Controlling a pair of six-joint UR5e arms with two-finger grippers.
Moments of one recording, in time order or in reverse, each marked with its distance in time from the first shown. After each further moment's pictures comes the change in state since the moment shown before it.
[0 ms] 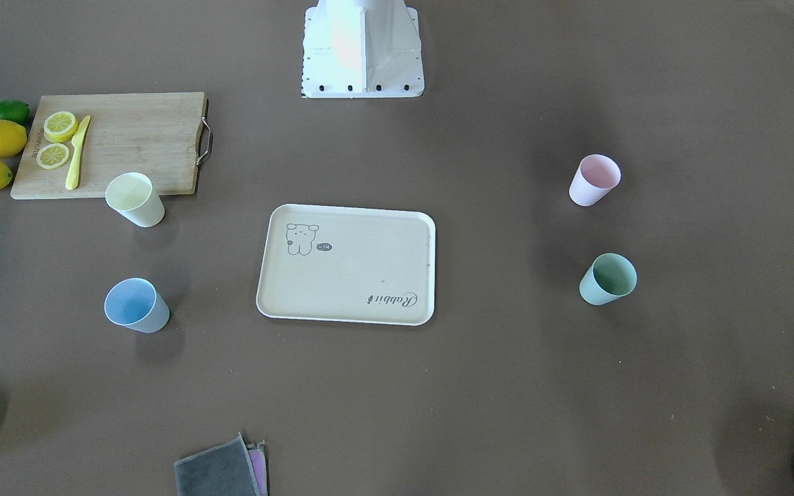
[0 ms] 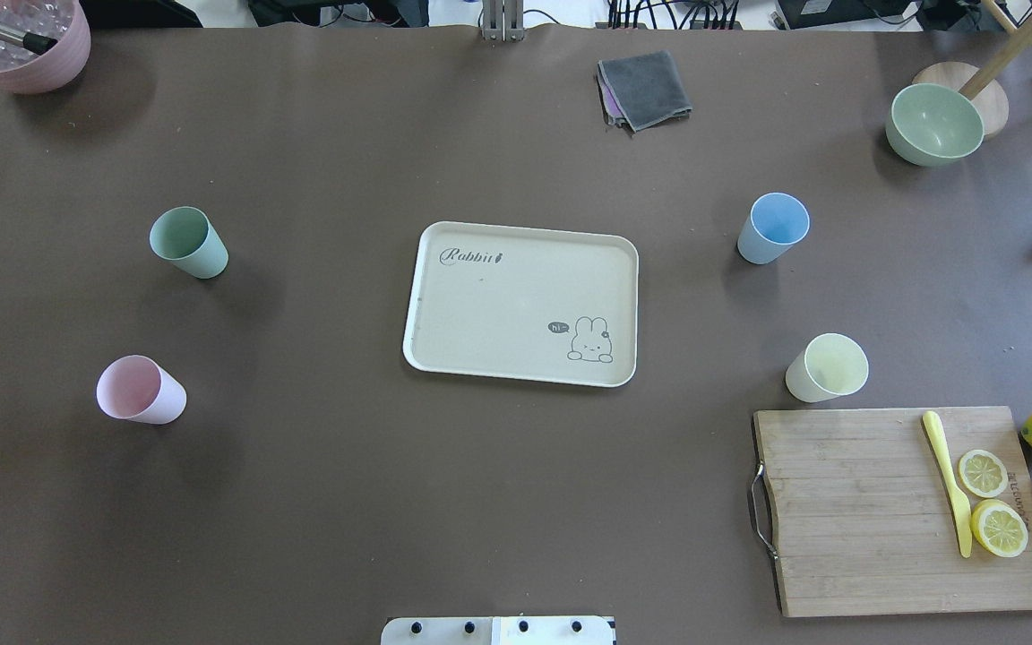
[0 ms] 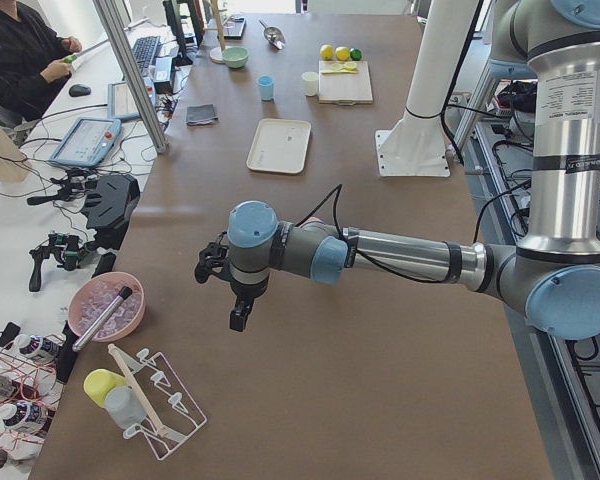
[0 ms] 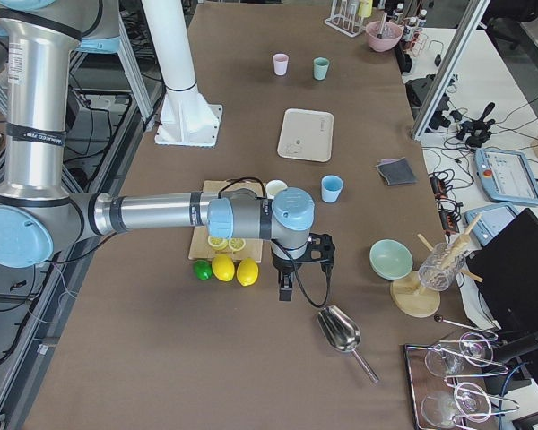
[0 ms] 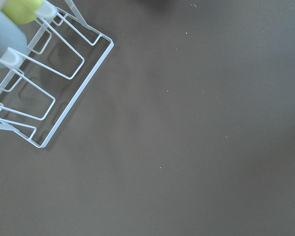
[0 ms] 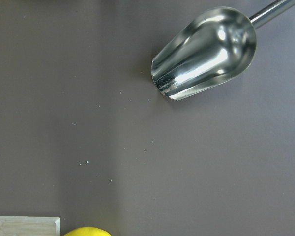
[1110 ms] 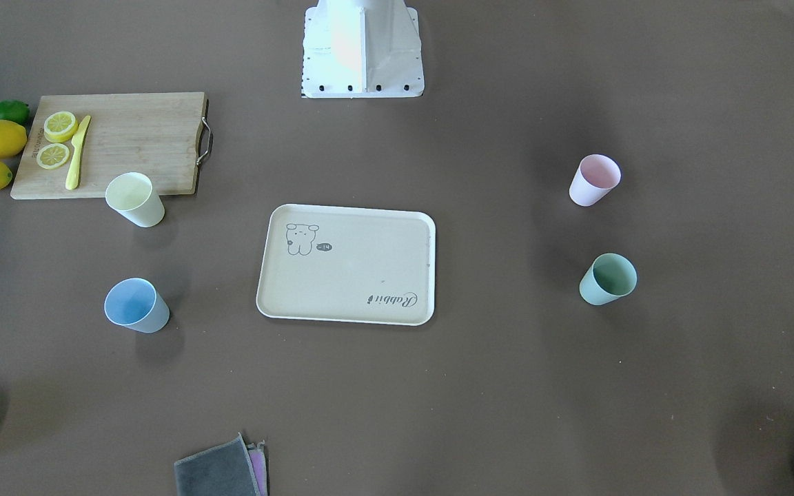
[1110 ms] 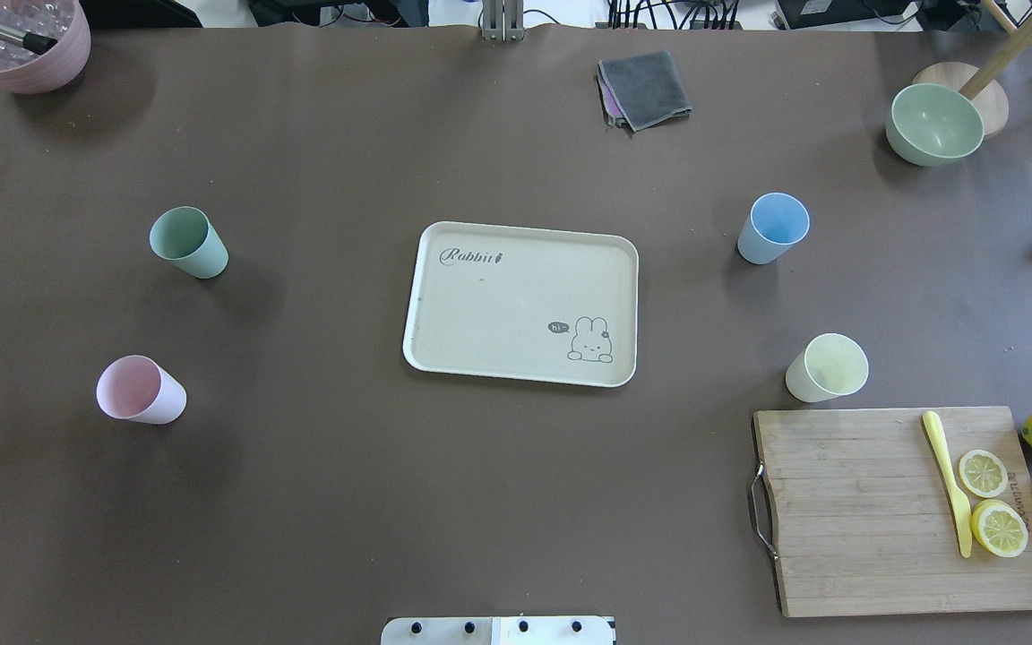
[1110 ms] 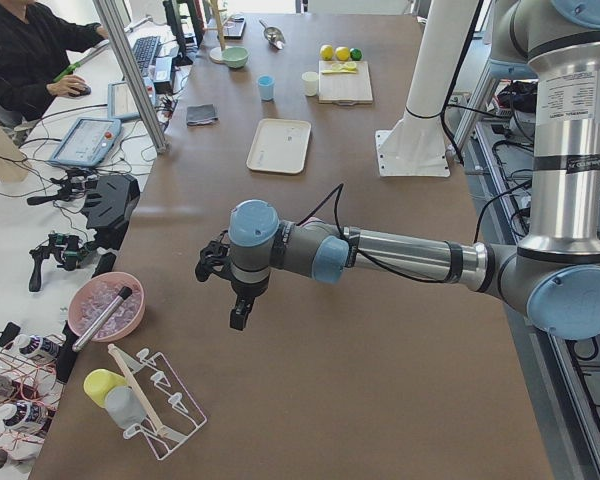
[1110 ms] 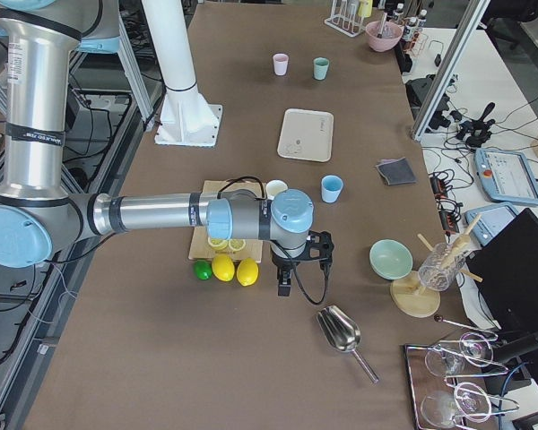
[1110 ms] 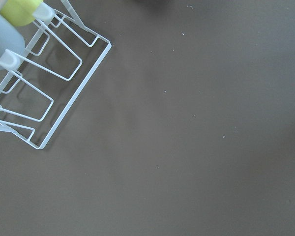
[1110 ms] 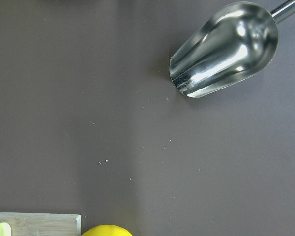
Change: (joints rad) left arm -0.001 0.003 -0.004 -0.004 -0.004 0.006; right arm 0.000 -0.002 0.004 0.003 0.053 0.010
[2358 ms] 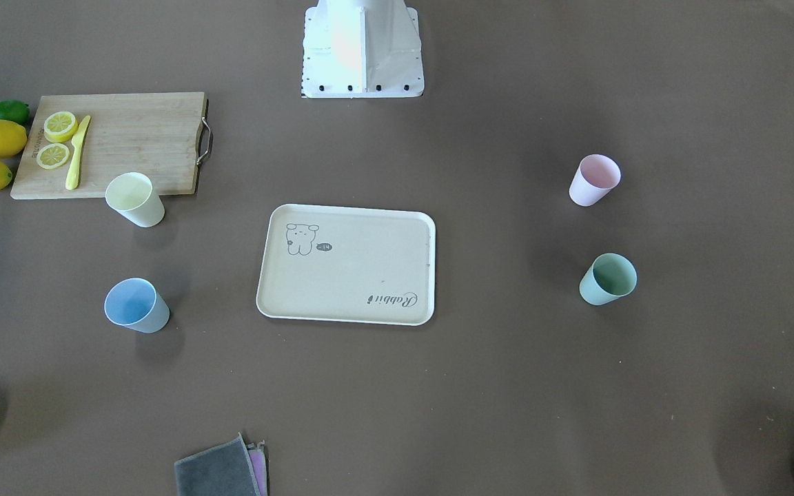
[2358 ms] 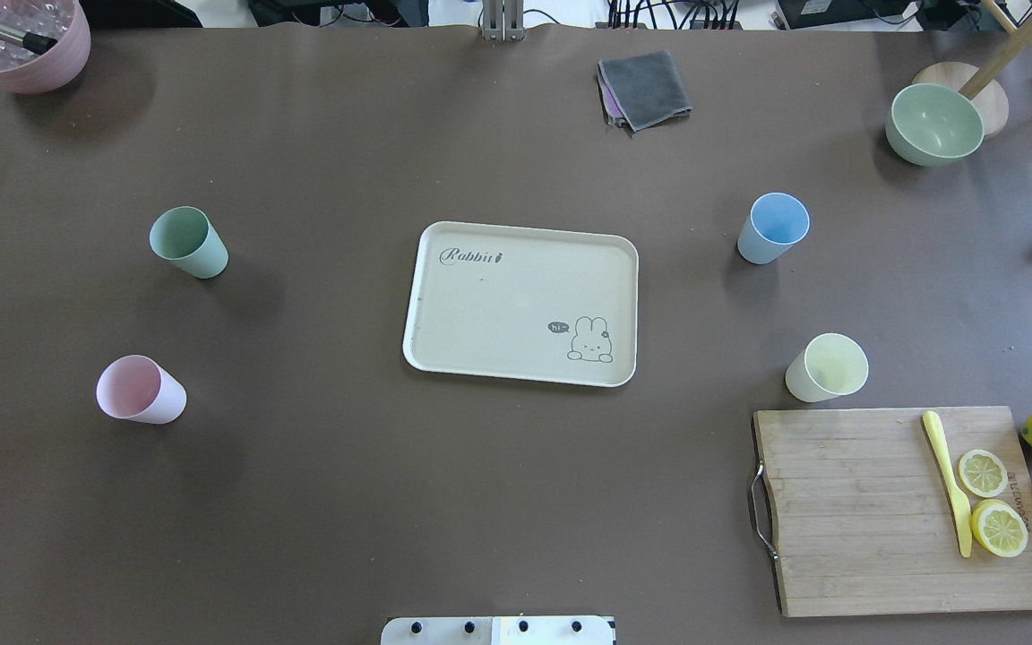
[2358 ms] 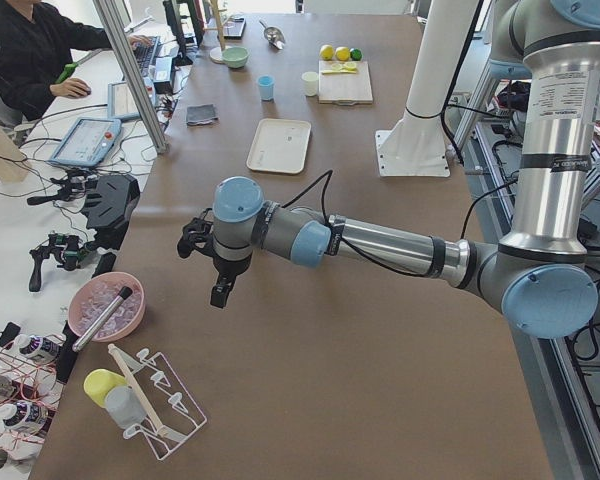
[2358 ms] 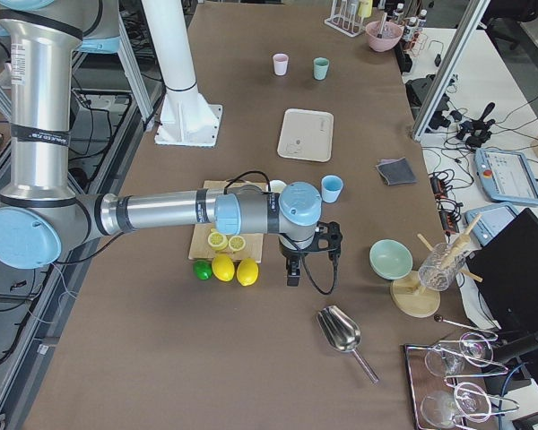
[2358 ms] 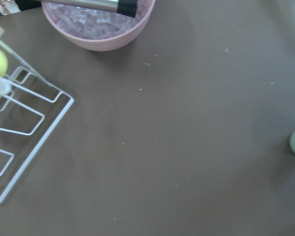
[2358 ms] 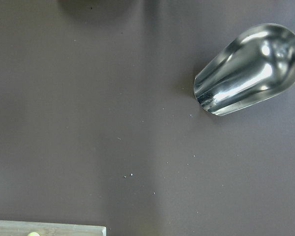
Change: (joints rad) left arm 0.058 -0.053 -0.065 -0.134 -0.128 -0.235; right arm 0.000 0.032 -0.006 0.011 0.053 0.023
